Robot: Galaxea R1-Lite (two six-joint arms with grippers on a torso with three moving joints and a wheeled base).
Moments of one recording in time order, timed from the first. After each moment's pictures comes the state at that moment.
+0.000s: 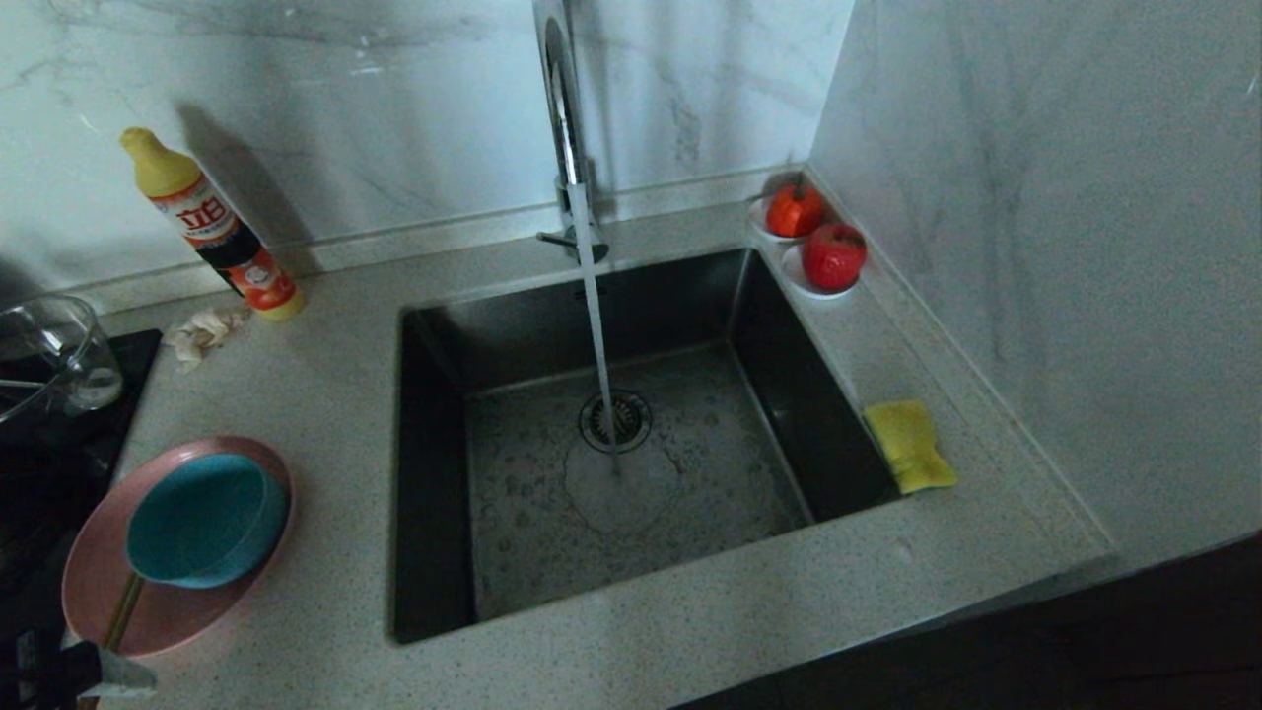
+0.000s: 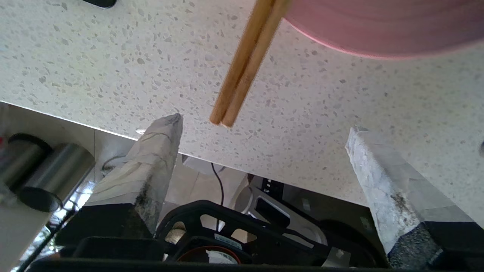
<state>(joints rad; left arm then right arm) 0.63 1.37 -0.71 0.49 -0.24 -0.02 0.00 0.00 0.00 0.00 0.00 0.00</state>
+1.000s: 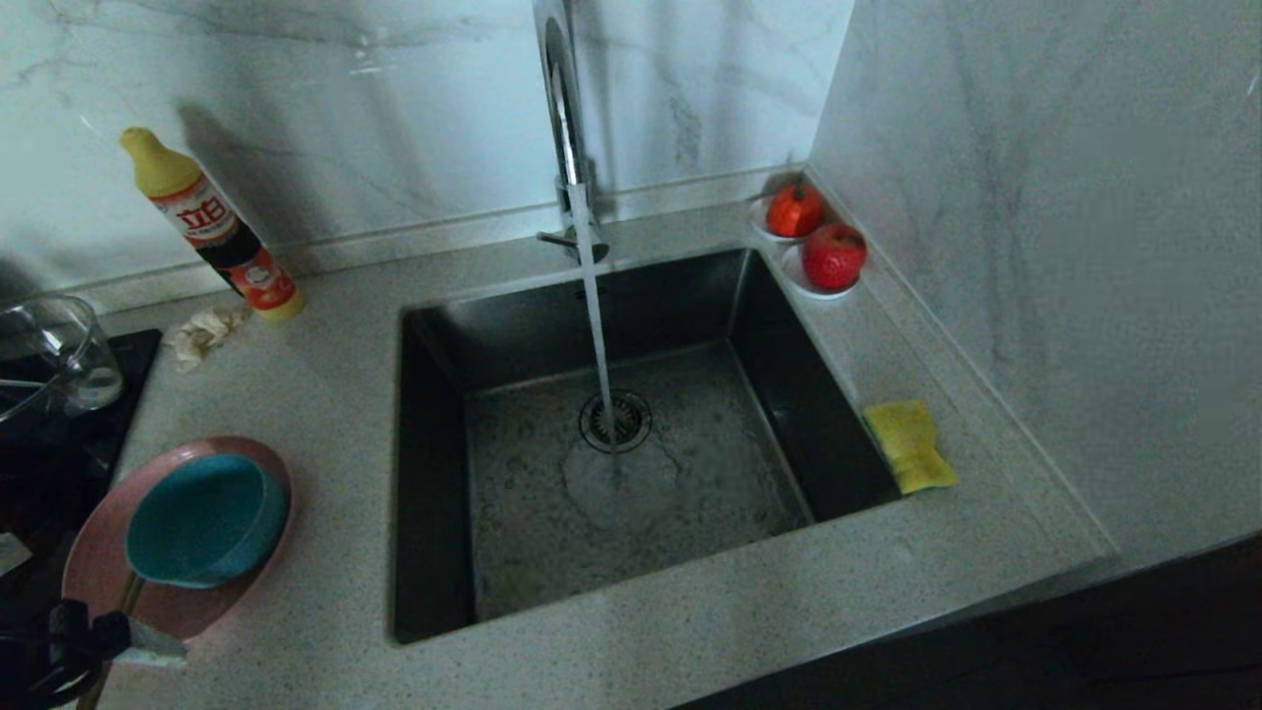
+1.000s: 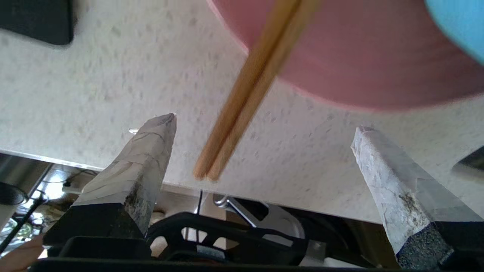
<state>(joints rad) 0.65 1.55 -0.79 0.48 -0.34 -0.02 0.00 0.00 0.00 0.00 0.00 0.00</state>
